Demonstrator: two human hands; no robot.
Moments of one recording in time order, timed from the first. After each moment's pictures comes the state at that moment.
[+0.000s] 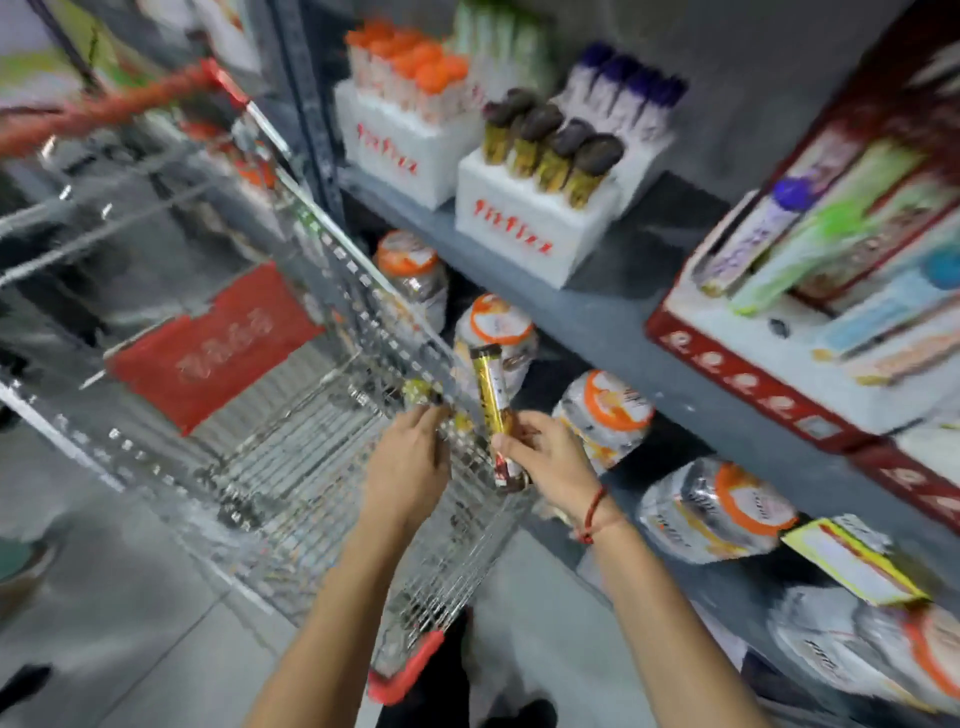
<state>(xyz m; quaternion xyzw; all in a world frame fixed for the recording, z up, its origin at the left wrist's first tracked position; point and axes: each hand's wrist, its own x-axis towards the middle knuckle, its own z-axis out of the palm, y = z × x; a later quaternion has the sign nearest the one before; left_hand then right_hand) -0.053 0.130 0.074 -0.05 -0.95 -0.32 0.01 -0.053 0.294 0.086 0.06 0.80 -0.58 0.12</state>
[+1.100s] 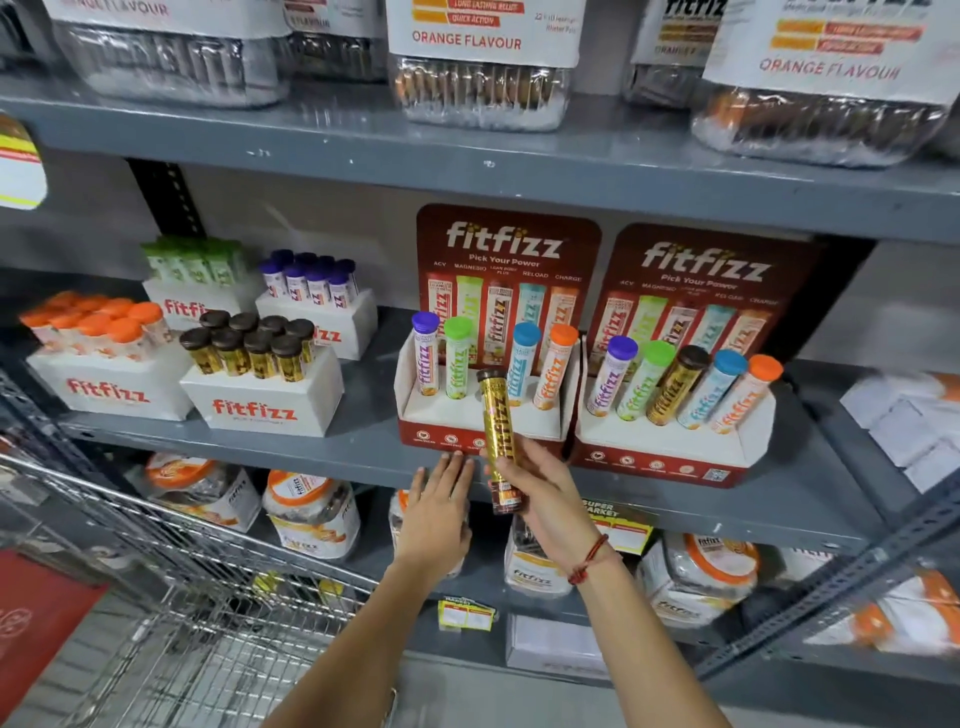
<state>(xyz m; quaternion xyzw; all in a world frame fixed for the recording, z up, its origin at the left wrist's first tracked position) -0.085 0.341 0.085 -0.42 -0.90 -0.12 0.02 0.015 0.450 0.180 0.15 0.54 -0.81 -0.15</state>
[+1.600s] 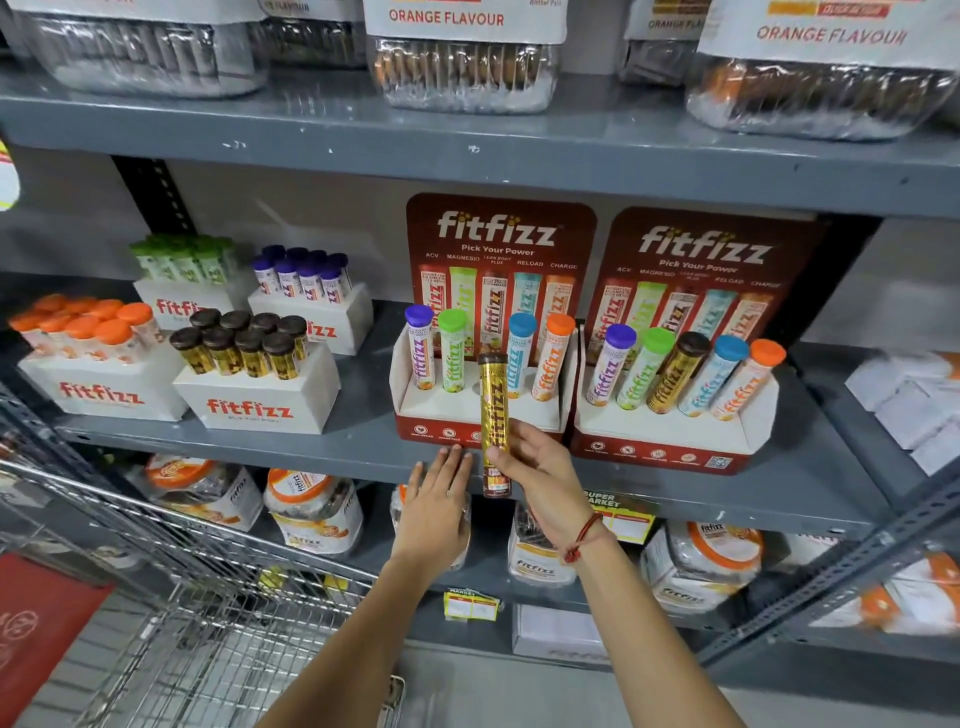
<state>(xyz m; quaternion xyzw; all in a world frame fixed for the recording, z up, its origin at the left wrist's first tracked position) -0.085 0.341 0.083 -0.43 -0.89 -0.12 0.03 0.002 0.461 0.170 0.12 0.62 -0.76 -0.17</state>
